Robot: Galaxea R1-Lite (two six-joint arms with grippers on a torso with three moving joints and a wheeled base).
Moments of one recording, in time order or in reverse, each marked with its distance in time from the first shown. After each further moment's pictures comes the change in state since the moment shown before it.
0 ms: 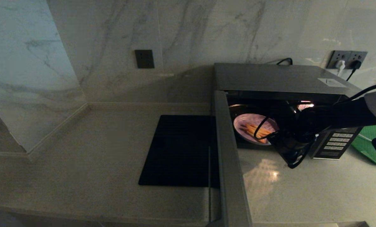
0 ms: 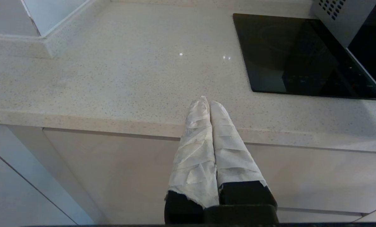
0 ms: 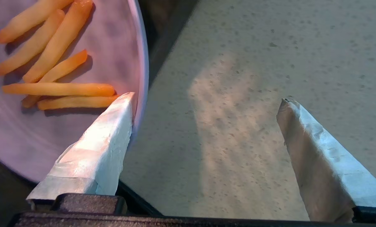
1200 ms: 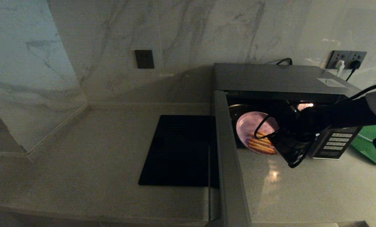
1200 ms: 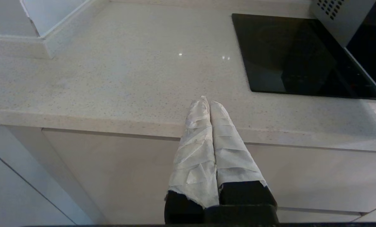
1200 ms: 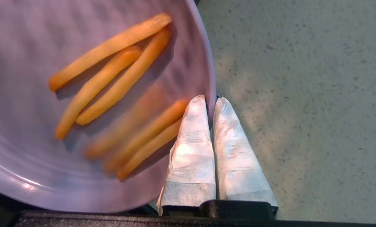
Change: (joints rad) left arm 0.001 0.000 0.000 0.000 0.000 0.000; right arm -0.001 -0.002 -0.004 -0.003 -0.013 -0.001
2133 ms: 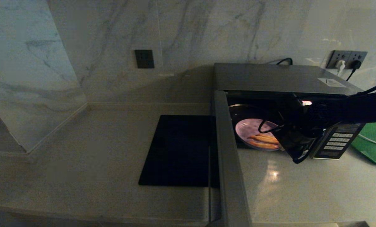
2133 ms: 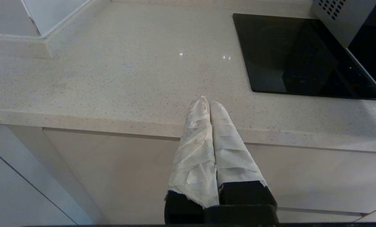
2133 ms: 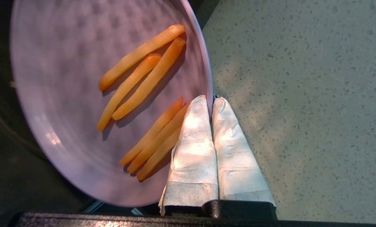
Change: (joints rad) left arm 0.000 0.000 0.000 0.000 0.000 0.000; right arm -0.001 -0.062 -0.002 0.014 -0.021 -0.001
